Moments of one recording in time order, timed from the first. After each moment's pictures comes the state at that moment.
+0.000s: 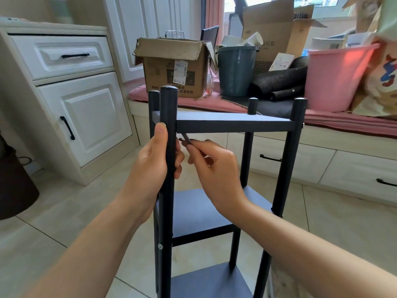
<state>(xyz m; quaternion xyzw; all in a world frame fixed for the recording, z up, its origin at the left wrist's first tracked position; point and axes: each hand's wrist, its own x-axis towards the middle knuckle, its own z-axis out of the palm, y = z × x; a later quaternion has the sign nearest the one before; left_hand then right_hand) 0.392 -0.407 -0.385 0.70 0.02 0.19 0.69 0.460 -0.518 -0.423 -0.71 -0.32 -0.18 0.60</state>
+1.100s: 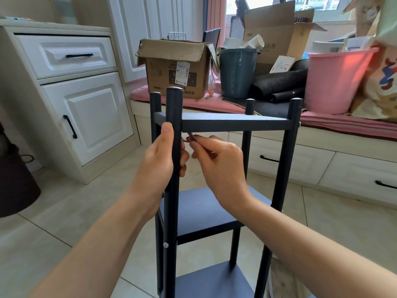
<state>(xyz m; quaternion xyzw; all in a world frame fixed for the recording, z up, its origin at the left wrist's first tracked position) 0.392 -0.407 -0.388 0.69 0.02 0.19 0.70 0.453 -0.521 -0.407 -0.73 -0.31 -0.20 0.57</state>
